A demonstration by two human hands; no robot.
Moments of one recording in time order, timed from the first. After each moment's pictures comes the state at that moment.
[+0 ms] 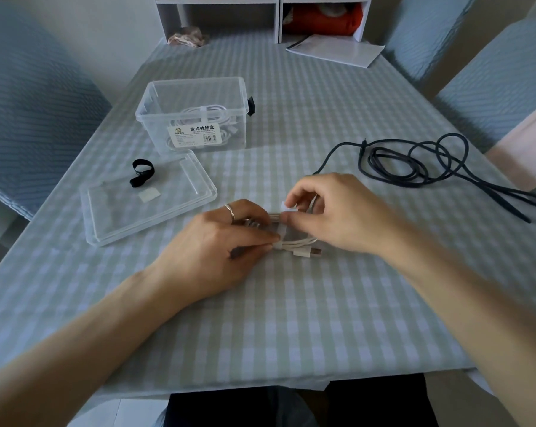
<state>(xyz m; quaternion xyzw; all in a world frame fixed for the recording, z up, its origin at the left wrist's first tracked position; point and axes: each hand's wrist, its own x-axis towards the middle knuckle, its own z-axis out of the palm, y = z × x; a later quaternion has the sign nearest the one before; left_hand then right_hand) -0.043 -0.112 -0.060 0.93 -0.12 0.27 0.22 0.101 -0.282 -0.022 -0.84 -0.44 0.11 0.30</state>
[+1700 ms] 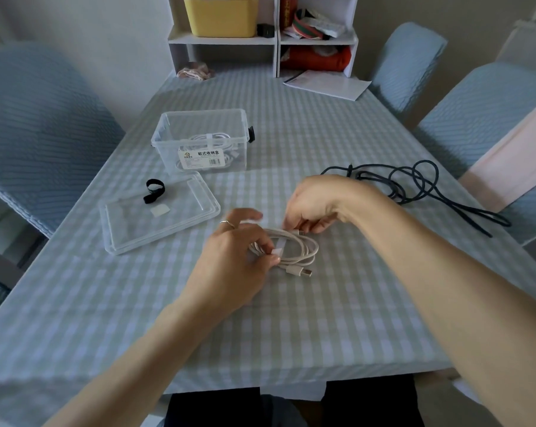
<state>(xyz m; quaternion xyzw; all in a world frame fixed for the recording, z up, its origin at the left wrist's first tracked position) -0.051 -0.164 -0.044 0.91 0.14 0.23 0.32 0.109 -0.246 0.025 -0.87 -0.28 0.37 0.18</state>
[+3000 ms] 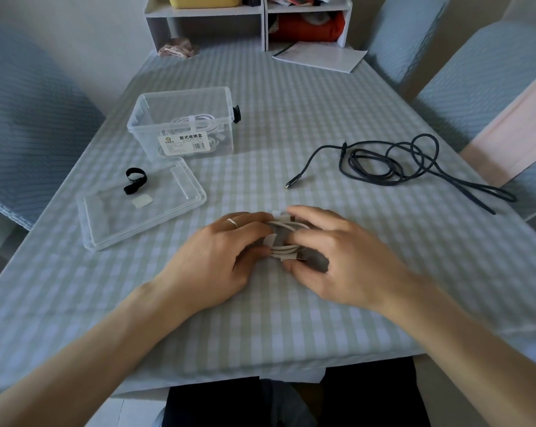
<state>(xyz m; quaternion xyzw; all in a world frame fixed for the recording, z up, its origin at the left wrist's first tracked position) -0.048 -0.140 -0.058 0.95 -0.06 0.20 0.24 0.066 -0.337 -0.046 -0.80 -0.54 0.01 0.25</state>
